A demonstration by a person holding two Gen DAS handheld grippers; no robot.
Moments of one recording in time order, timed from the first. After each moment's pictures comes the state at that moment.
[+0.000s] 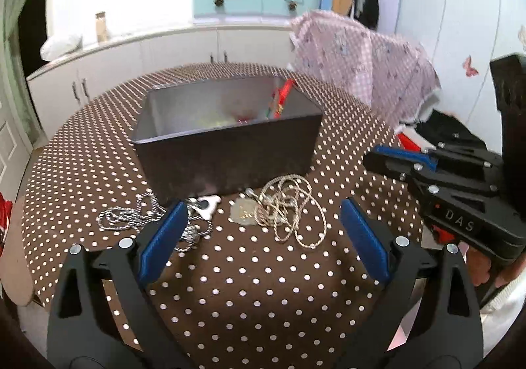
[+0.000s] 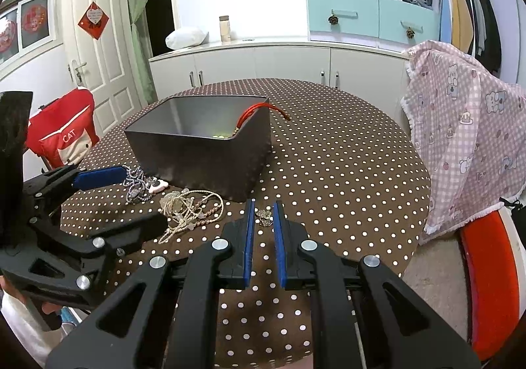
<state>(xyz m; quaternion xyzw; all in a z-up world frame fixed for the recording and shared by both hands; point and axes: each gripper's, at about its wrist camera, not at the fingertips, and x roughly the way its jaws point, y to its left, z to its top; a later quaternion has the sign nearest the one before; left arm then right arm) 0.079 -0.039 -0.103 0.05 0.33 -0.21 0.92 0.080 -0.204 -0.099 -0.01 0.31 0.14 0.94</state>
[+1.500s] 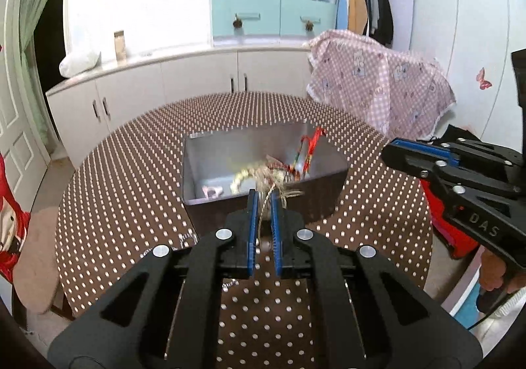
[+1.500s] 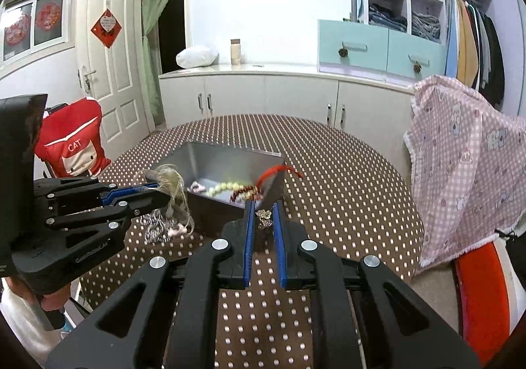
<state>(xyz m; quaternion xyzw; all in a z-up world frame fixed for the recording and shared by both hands) 0.088 -0.020 -0.061 0.05 0.28 -0.18 0.94 0.083 -0.182 -0.055 -0.04 0.25 0.15 0.95</state>
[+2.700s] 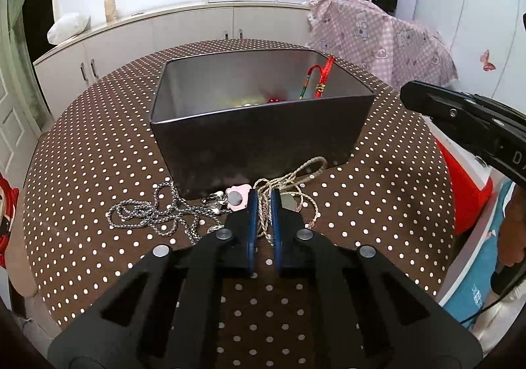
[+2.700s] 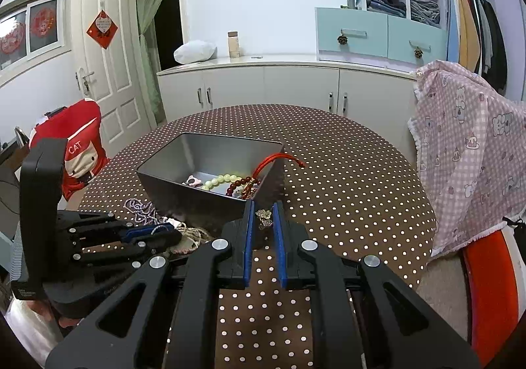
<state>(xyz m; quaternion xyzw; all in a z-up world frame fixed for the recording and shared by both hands) 0.105 -0.022 -0.116 0.05 0.37 -0.18 0.91 0.090 -0.188 -0.071 -0.02 0.28 0.16 0.95</state>
